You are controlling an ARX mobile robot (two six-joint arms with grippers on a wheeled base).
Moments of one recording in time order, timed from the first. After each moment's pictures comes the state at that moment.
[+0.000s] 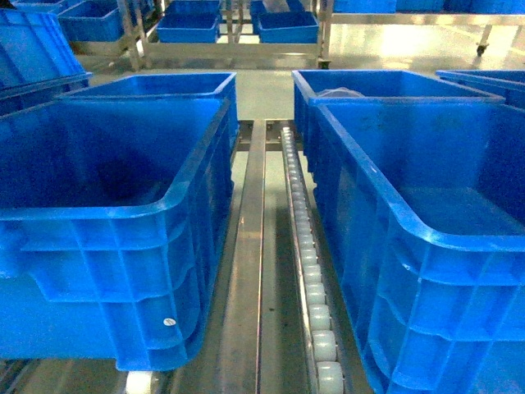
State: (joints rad) left arm 0.00 1.27 0.34 0.91 0.00 -0.02; right arm 0.00 1.24 0.27 0.96 0.00 -0.01
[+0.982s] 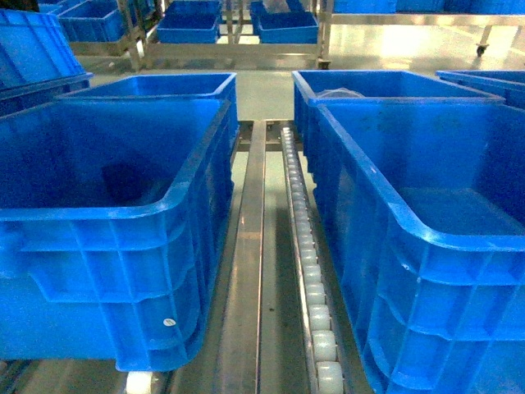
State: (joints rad) left arm 0.00 0.70 0.01 0.68 0.00 -0.02; right arm 0.00 0.64 0.01 0.62 0.00 -0.01
